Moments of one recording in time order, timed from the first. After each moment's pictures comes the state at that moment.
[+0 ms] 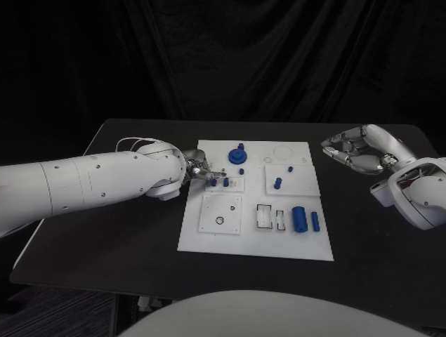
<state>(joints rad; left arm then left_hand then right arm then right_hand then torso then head) 1.22 -0.73 -0.21 1.36 -1.09 -0.09 -0.42 0.87 0.01 0.13 0.29 0.06 1.04 0.05 0.11 1.12 1.47 -0.02 1.57 1.31 1.47 -0.08 1.57 1.31 0.07 1.40 0.04 1.33 1.31 1.26 -0.95 -0.25 1.47 -0.98 -0.57 0.29 1.41 -0.03 0.23 0.28 0.34 0.96 0.13 0.09 0.20 1.14 0.05 1.27 1.08 1.45 -0.02 1.29 1.31 0.08 1.40 0.09 1.12 1.31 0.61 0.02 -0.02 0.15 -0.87</state>
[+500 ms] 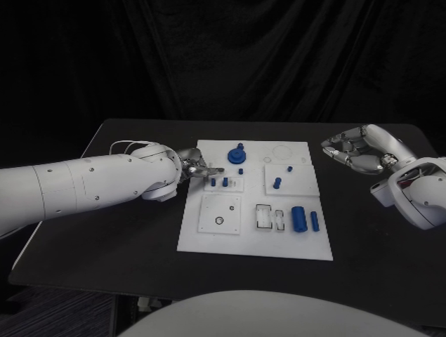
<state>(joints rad) 1.21 -0.76 -0.21 1.38 -1.10 -0.18 -0.36 0.87 0.08 -0.03 0.29 0.07 1.03 0.03 0.24 1.31 1.47 -0.03 1.57 1.31 1.47 -0.08 1.57 1.31 0.07 1.42 0.03 1.35 1.31 1.26 -0.96 -0.25 1.47 -0.98 -0.57 0.29 1.41 -0.03 0.24 0.28 0.36 0.96 0.13 0.09 0.20 1.14 0.05 1.27 1.08 1.45 -0.02 1.29 1.31 0.08 1.40 0.09 1.12 1.31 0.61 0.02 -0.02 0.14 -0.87</state>
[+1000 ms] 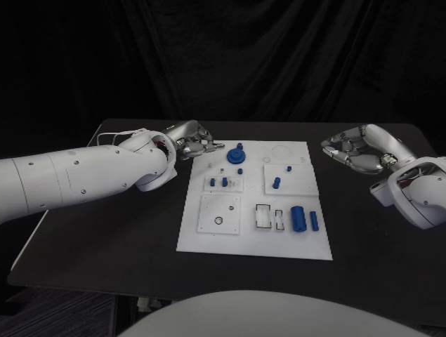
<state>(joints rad) 1.26 -0.81 -0.21 1.40 -1.14 -0.42 -0.13 1.18 0.07 -0.10 0.25 0.15 0.83 0.11 0.15 1.29 1.32 0.04 1.33 1.31 1.35 -0.01 1.36 1.28 0.12 1.13 0.08 0.99 1.15 1.26 -0.96 -0.25 1.47 -0.98 -0.56 0.29 1.41 -0.03 0.24 0.28 0.36 0.96 0.13 0.08 0.20 1.14 0.05 1.27 1.08 1.45 -0.02 1.29 1.31 0.08 1.40 0.09 1.12 1.31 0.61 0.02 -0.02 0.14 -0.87</state>
